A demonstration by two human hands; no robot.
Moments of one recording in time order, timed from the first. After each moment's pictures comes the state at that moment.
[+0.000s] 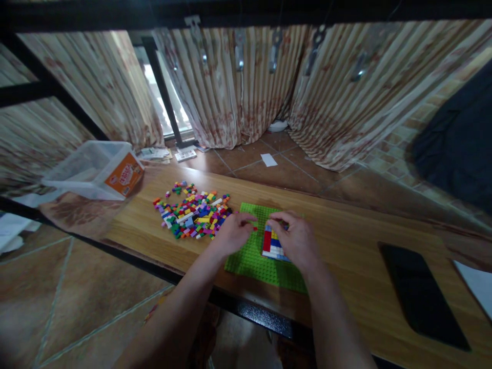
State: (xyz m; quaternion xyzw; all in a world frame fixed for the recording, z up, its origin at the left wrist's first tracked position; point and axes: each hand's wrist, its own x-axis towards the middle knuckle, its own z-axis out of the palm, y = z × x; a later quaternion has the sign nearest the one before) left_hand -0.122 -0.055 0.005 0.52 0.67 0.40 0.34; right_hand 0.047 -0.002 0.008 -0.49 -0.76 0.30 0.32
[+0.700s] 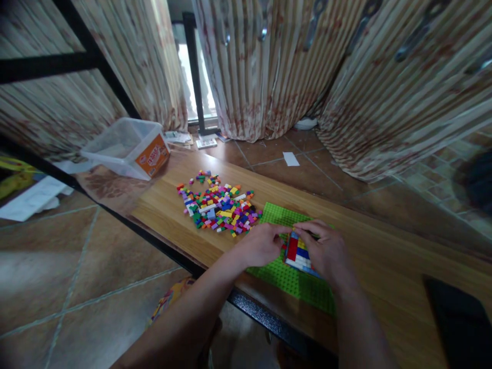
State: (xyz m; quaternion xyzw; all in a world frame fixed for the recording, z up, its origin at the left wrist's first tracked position) left_hand -0.115 -0.071 0.015 0.64 0.63 0.29 0.32; right_hand 0.051 0.011 -0.009 -0.47 -0.78 0.30 0.28
